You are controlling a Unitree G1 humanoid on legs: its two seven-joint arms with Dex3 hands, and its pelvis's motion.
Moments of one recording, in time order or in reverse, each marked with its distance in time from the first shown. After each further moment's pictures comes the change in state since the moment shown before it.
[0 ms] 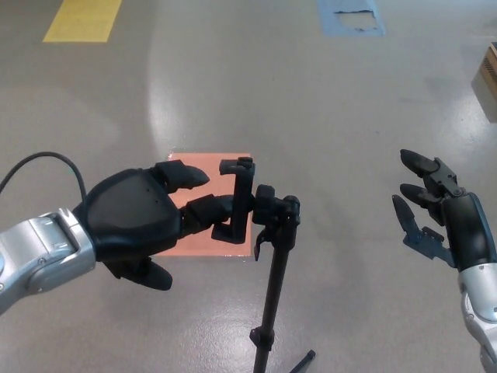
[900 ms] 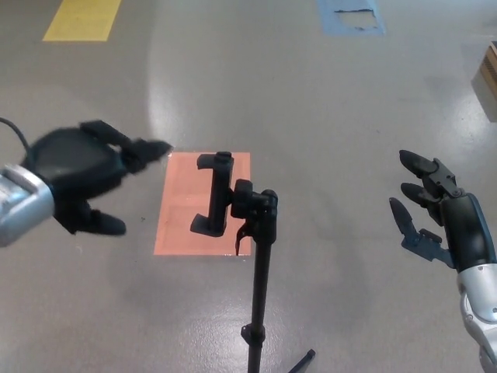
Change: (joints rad) left_arm -0.245 -0.048 0.072 0.529 -0.066 0.049 -0.051; right_arm 0.002 0.002 0.002 -0.001 -0.001 0.000 0.000
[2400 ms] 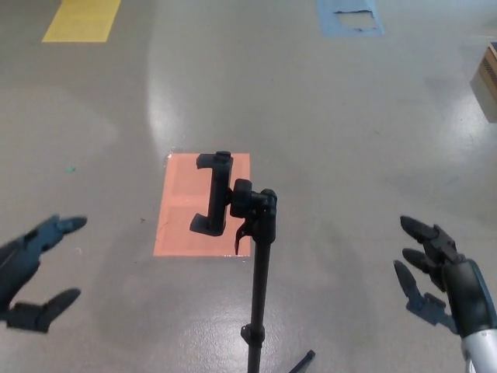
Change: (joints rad) left_arm 0.537 -0.128 0.502 -0.015 -0.505 -0.033 -0.177; right_arm 0.221 0.022 0.007 -0.070 0.000 -0.005 0.015
